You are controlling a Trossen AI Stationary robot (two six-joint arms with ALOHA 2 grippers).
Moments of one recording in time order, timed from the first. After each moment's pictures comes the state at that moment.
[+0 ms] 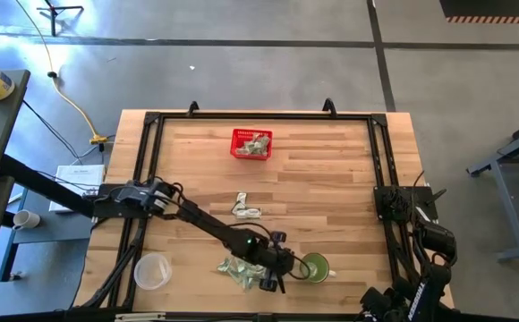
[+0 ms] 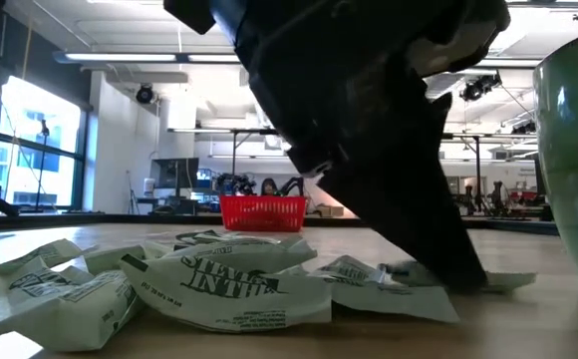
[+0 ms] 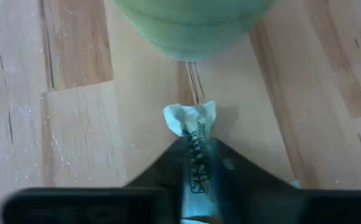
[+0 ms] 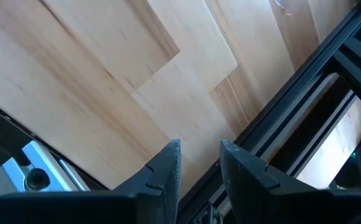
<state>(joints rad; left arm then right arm) -0.42 2.28 1.66 -0.30 -0.11 -0.17 1.25 2.24 1.75 -1.55 -0.06 1.89</state>
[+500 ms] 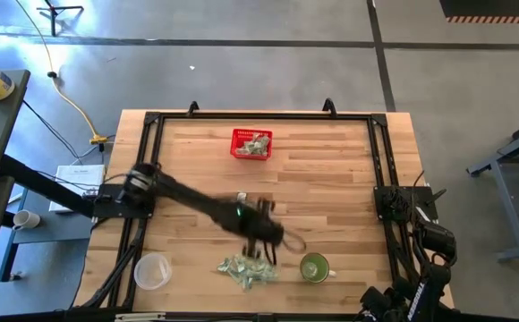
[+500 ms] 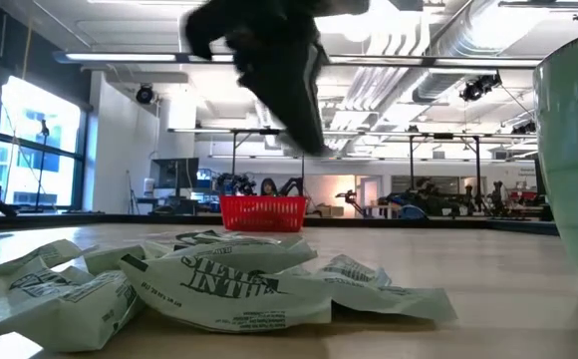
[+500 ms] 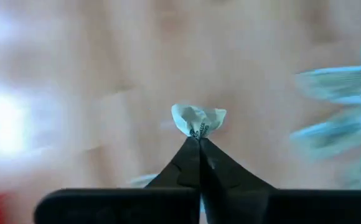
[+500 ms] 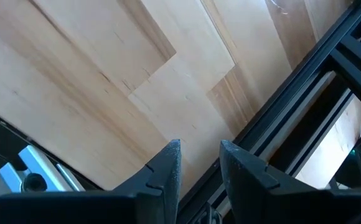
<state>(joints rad) -0.31 2.02 1.66 -0.79 -0.29 0.09 1.25 2.24 1.75 -1.57 -0.07 1.90</state>
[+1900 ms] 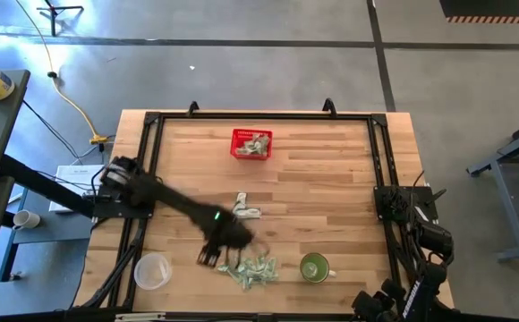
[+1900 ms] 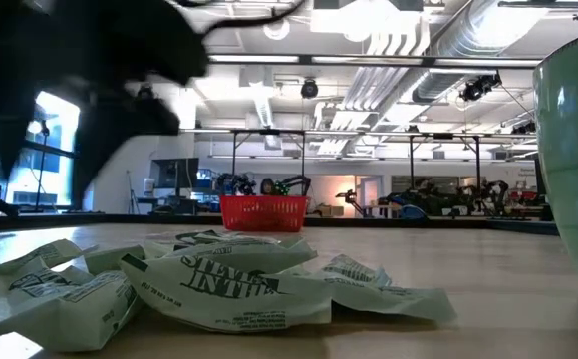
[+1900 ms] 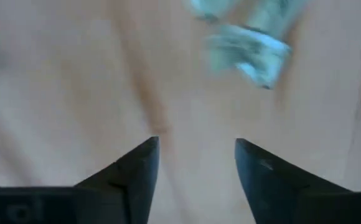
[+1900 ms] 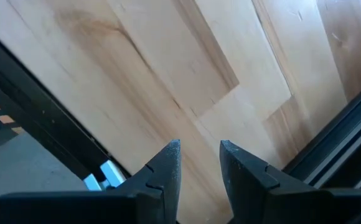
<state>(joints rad) -0.39 1.85 1.32 -1.01 0.17 -0.15 1.22 2.24 1.75 -1.44 0.04 1.83</state>
